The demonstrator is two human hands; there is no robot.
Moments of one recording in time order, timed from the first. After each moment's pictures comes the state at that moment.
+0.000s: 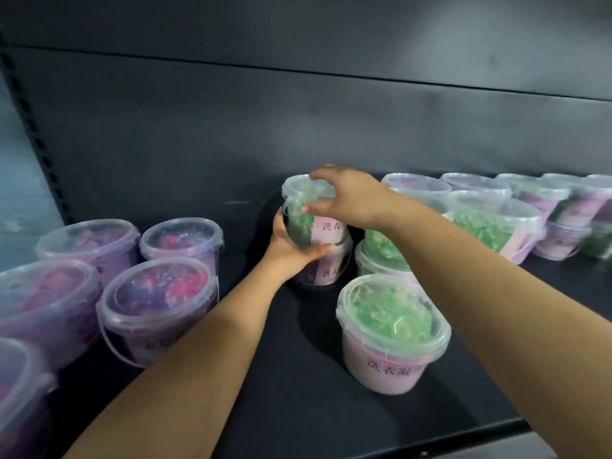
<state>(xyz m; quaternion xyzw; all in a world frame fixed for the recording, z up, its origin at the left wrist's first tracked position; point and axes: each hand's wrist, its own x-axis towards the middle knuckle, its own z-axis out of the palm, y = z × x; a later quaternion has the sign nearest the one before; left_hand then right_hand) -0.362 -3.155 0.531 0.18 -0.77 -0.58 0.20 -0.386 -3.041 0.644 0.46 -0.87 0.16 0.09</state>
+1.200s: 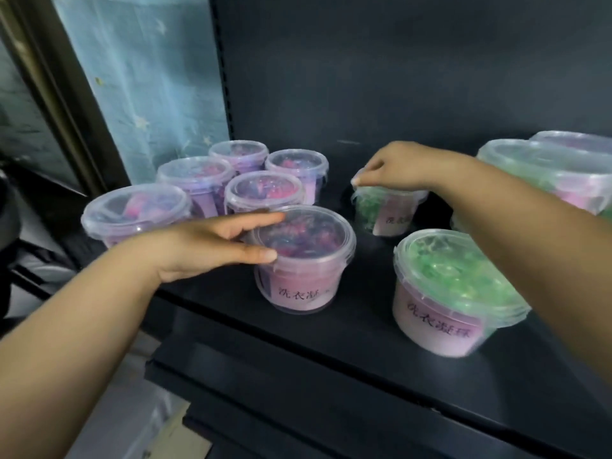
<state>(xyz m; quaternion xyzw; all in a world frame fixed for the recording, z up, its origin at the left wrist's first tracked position) -0.132 -3.125 0.553 0.28 -0.79 -0.54 0.08 -0.389 -3.071 0.610 0.60 -0.79 0.08 -0.03</state>
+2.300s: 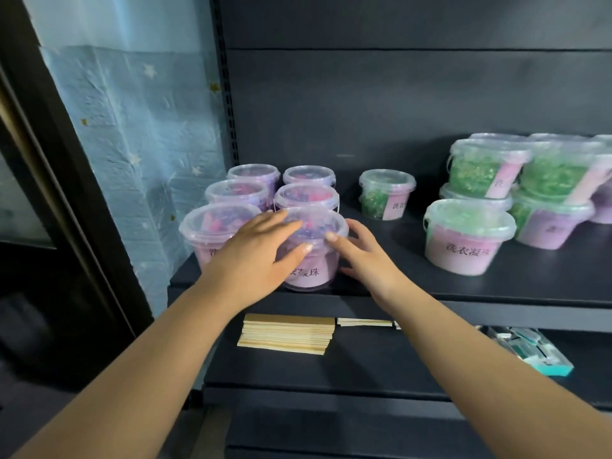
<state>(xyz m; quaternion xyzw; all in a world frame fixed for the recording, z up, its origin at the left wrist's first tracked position) -0.035 -3.136 0.547 0.19 -0.96 -0.10 0.19 -0.174 -3.029 0.514 0.36 -0.64 0.63 -0.26</state>
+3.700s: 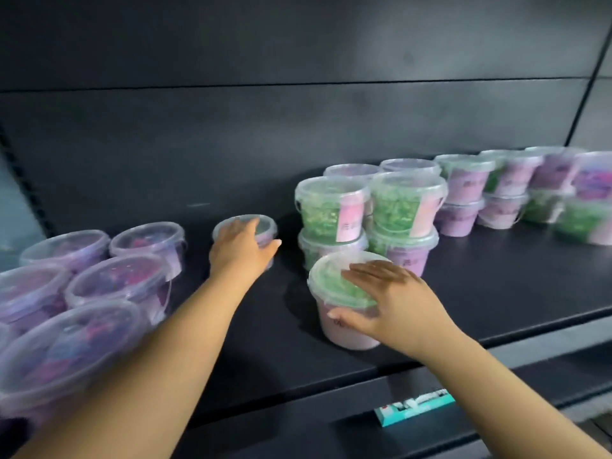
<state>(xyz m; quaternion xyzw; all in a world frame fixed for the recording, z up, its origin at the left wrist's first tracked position) -0.326 -3.096 0.550 0.29 -0.92 -0.15 0.21 -0.344 -2.867 0.527 0.40 -0.88 0.15 0.20</state>
